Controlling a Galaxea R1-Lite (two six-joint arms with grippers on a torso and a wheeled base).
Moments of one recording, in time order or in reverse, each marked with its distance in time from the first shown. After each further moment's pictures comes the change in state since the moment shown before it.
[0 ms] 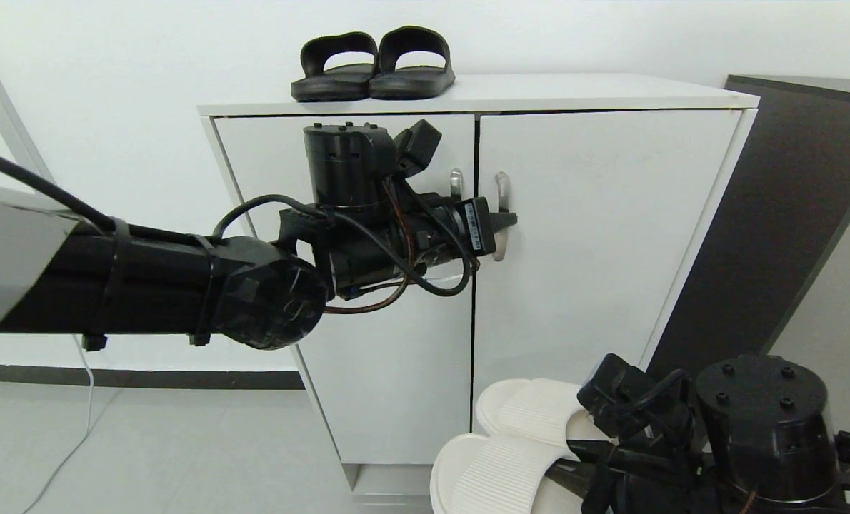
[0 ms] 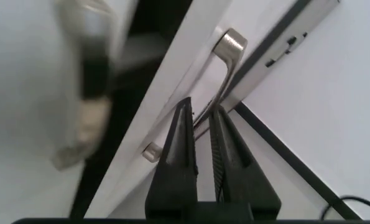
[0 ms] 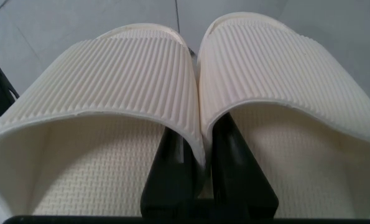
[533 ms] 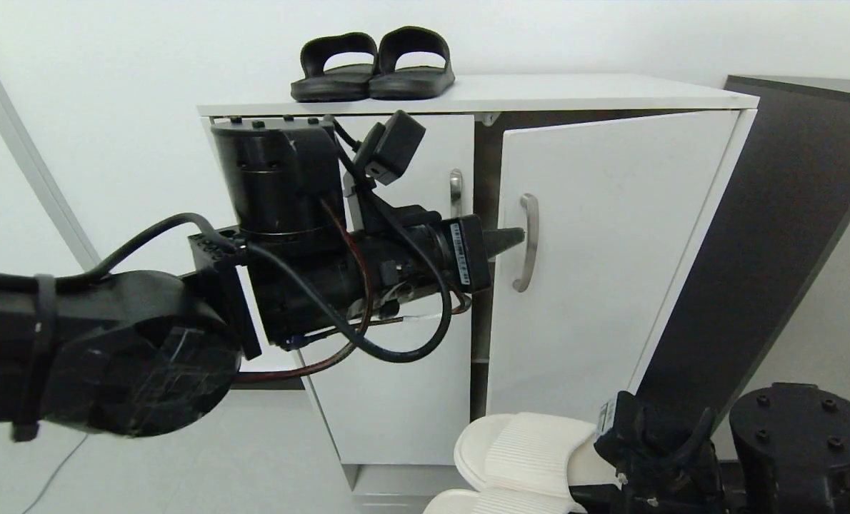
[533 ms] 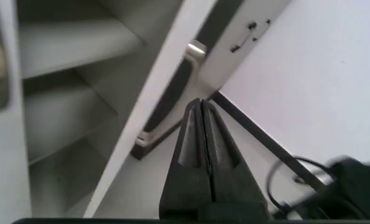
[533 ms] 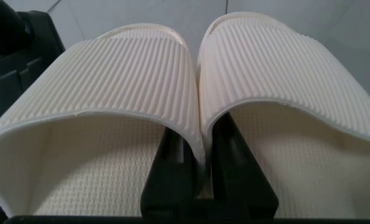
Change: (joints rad) left arm -0.086 -0.210 0.248 -0.060 -0.002 0.000; right arm 0.043 -0.047 0.079 -0.041 0.150 -0.006
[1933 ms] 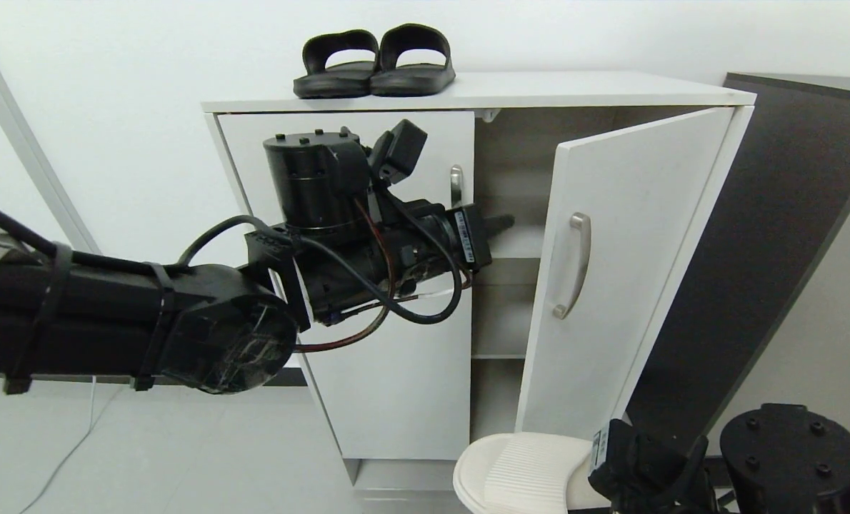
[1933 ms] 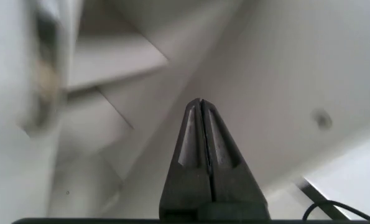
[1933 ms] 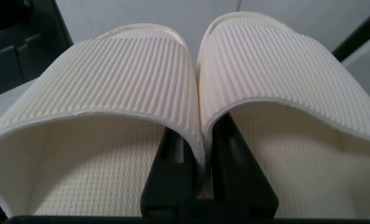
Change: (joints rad) left arm 0.048 0.131 -0.087 -0.084 0.008 -0.010; right arm 0.032 0.014 0.031 -0.002 0.002 -0.034
